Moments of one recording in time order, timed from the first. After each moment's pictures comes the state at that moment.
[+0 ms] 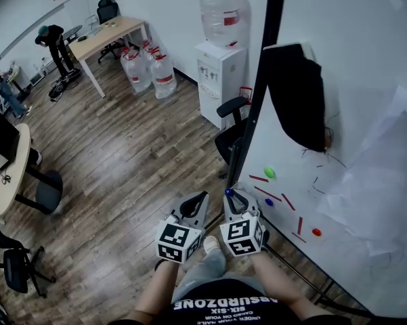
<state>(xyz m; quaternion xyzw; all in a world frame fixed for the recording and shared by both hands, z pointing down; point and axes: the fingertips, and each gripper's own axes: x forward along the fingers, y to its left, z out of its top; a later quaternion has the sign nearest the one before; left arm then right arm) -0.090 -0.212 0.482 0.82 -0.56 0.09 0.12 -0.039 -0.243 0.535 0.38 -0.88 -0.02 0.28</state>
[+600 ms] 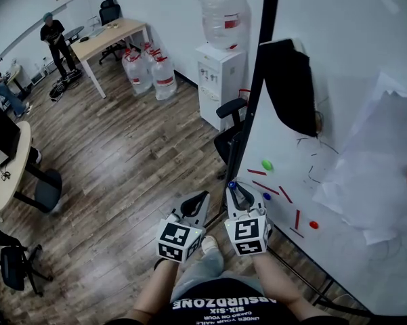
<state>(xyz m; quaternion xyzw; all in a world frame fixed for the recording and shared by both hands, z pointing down) -0.081 -0.191 0.472 0.82 -0.55 0.09 0.11 -0.027 -0.231 0.482 0.41 -0.89 -0.04 0.20</state>
